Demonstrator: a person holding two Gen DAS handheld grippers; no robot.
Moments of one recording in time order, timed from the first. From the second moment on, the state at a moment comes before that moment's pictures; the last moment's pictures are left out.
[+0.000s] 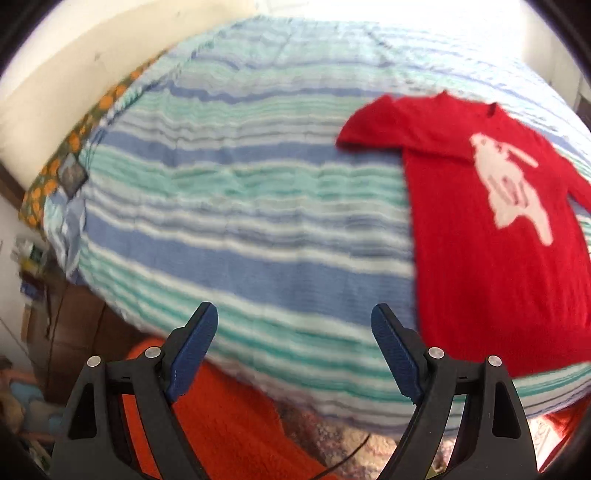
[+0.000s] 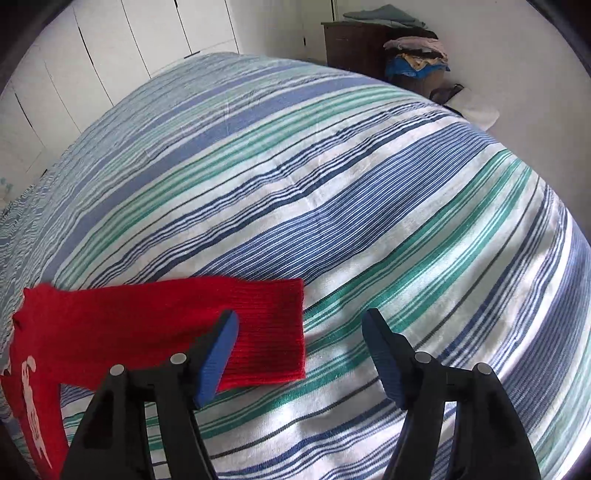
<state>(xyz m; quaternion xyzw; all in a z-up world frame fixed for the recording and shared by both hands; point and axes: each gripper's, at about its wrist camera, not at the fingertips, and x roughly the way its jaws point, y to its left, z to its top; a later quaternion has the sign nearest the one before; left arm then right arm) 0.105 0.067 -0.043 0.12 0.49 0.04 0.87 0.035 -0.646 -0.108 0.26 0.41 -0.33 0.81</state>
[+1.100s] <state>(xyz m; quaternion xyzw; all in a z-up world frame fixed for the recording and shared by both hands) 0.345 0.088 -0.054 0.02 0.42 0.03 0.91 0.000 -0.433 -0.110 0.28 0.38 -0.15 0.87</state>
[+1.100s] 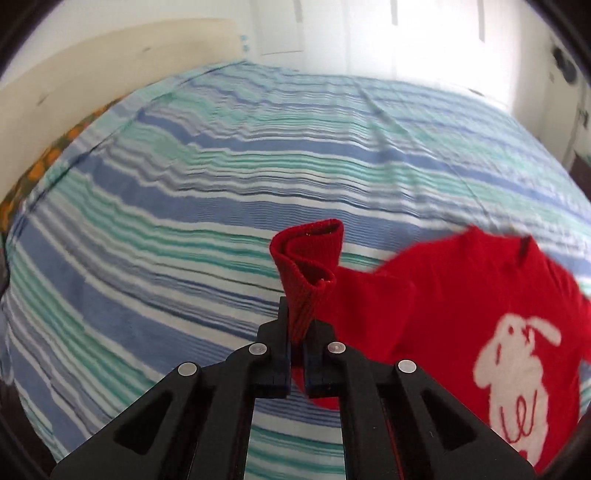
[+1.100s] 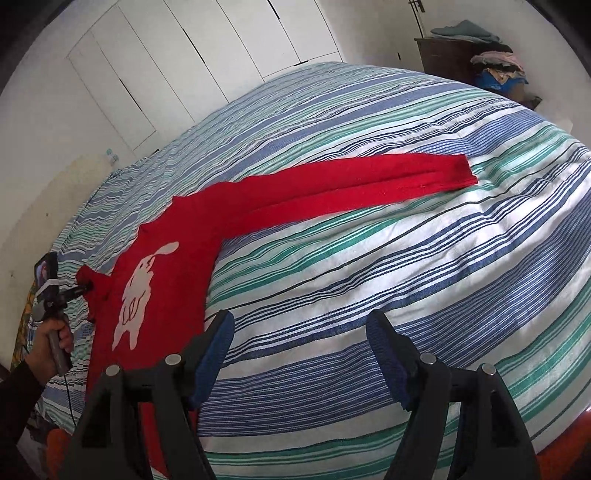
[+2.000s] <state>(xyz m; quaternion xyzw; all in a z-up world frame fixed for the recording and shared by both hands) 0.338 0.291 -0.129 -0.19 0.50 0.11 0.84 0.027 -0.406 -0.137 0.23 0.44 -0.13 0.86</state>
